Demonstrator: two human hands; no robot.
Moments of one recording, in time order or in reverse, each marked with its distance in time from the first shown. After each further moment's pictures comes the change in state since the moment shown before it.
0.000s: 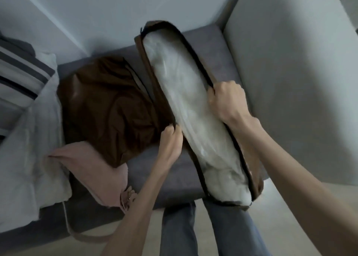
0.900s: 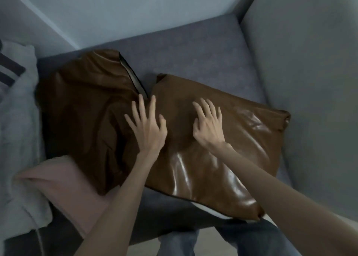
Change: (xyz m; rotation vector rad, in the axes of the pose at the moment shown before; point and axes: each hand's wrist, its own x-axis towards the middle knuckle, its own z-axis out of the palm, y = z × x) left_hand 0.215 -0.113 0.012 0.647 0.399 0.310; right_hand 0.041 0.032 0.242 0.092 -0.220 -0.042
